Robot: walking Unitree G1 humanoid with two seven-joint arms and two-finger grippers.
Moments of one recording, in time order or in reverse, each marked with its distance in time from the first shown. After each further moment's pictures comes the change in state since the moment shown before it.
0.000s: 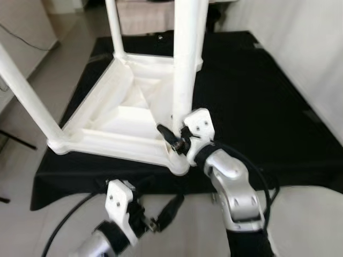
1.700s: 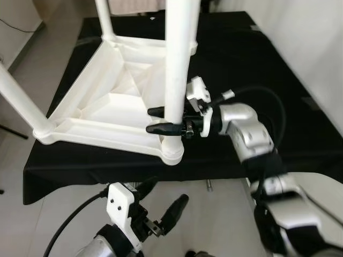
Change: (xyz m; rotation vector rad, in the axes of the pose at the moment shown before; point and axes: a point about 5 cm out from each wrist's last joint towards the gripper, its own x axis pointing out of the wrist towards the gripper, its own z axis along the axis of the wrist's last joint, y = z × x) left arm -0.007 -0.014 0.001 -0.034 -0.013 0.006; right arm 0.023 -0.042 0.033 -0.016 -0.104 0.768
